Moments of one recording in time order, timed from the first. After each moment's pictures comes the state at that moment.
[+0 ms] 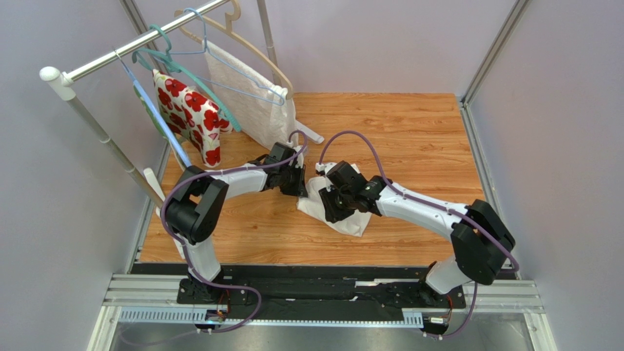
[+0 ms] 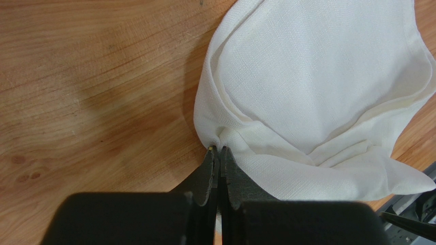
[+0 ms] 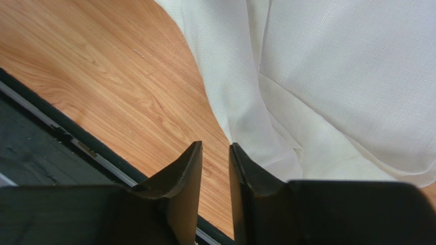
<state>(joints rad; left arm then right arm) -0.54 1.80 1.01 -0.15 0.29 -0.34 0.84 1.50 1.00 -0.48 -0.09 0.32</state>
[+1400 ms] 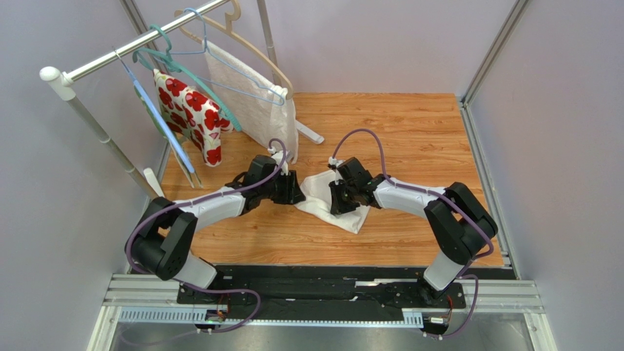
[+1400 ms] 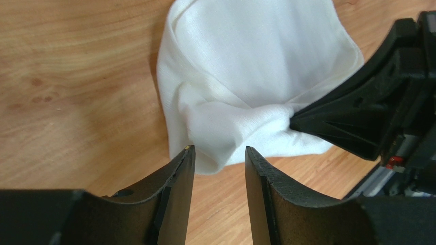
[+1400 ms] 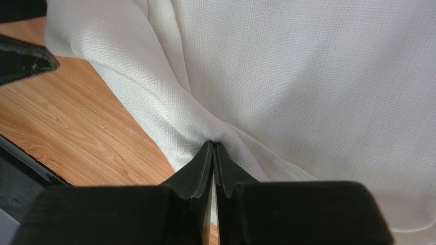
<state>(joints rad) -0.53 1.49 0.72 0.05 0.29 -0.43 0.69 1.67 0.91 -0.24 -0.18 0.38</state>
